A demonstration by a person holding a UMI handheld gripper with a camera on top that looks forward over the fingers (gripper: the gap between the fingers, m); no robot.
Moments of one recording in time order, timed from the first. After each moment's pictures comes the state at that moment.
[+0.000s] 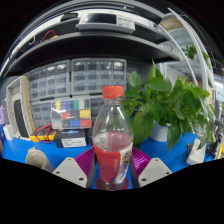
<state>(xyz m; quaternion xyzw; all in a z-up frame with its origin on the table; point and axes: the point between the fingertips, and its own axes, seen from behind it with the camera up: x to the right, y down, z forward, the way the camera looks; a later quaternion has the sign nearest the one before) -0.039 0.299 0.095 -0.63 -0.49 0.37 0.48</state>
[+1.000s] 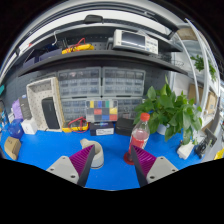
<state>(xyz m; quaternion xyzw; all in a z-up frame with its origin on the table) 0.091 0.166 0.181 -0.64 -0.55 0.33 0.42</state>
